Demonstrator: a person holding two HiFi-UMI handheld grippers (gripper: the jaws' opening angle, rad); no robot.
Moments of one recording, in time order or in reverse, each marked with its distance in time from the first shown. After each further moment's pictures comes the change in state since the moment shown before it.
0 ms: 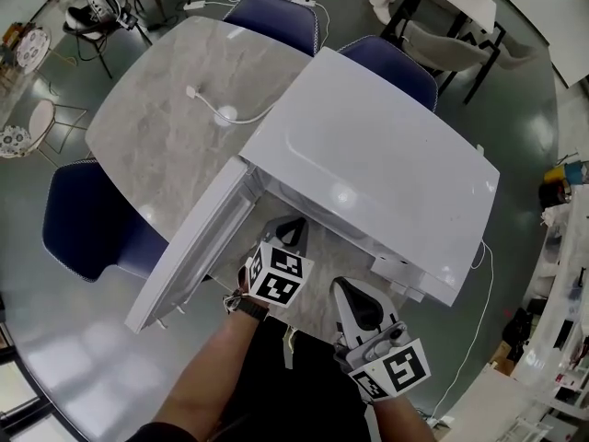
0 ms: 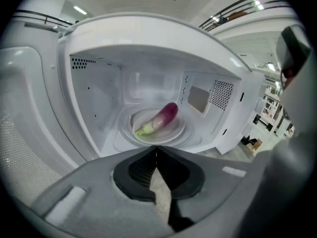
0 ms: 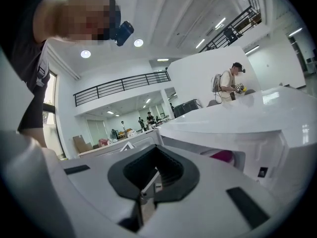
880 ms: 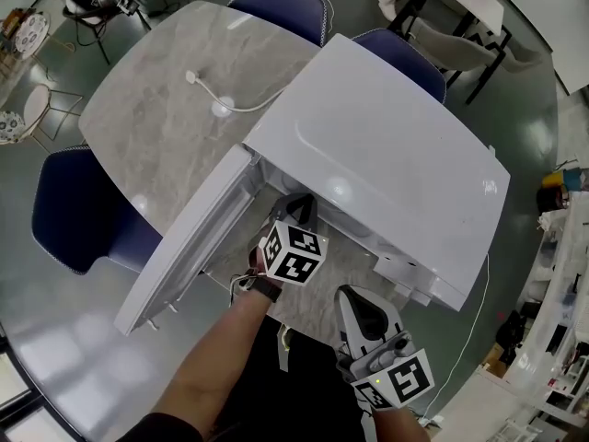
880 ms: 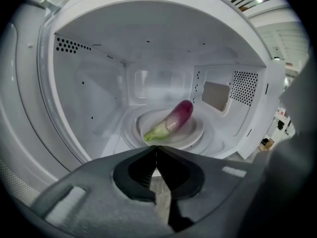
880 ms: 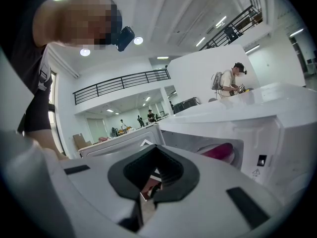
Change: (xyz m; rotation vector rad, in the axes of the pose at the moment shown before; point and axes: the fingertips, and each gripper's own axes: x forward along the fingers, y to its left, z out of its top) left arm 0.042 0.023 0.010 0.003 -0.043 0.097; right arm -0.003 0.003 -0.016 0.003 0.021 -0.005
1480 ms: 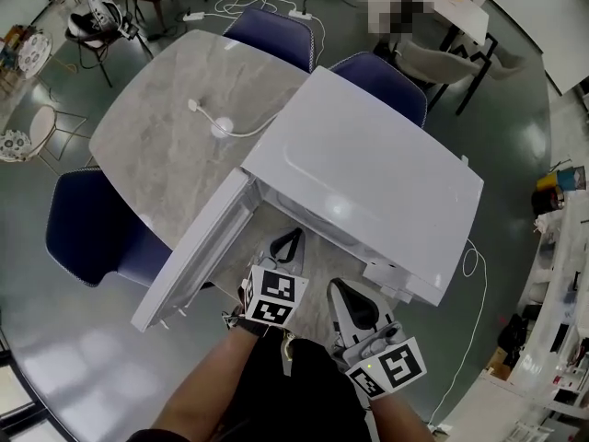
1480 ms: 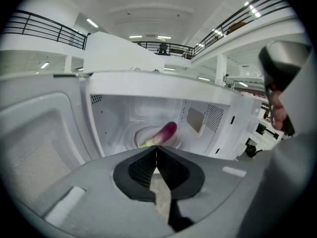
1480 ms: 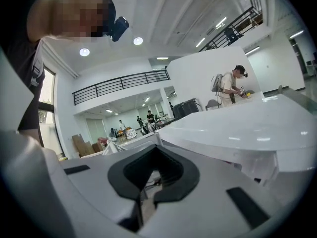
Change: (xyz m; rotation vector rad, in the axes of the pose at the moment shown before) left arm -0.085 -0.020 0.026 -0.058 -0.121 -0.037; right arm 0.001 0.000 0.032 -0.005 0.002 -0.012
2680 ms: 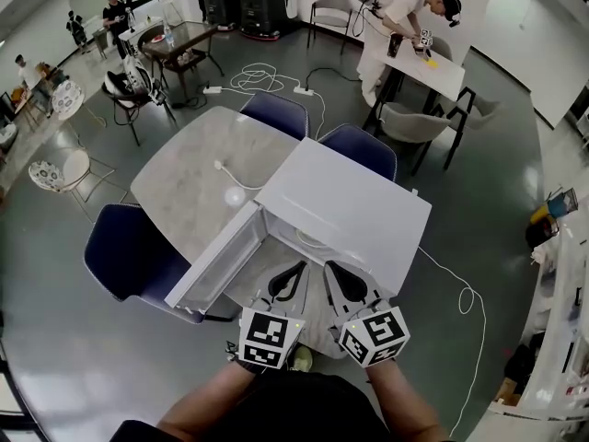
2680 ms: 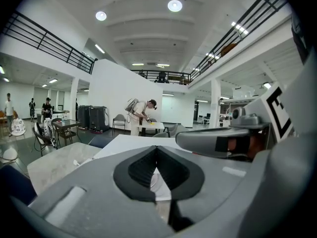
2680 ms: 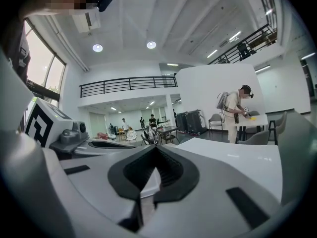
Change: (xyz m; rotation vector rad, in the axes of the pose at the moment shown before) left arm -0.196 -0.099 0.156 0.013 -0.300 0.035; right arm -0.064 0.032 0.101 -0.156 -0.050 -0.007
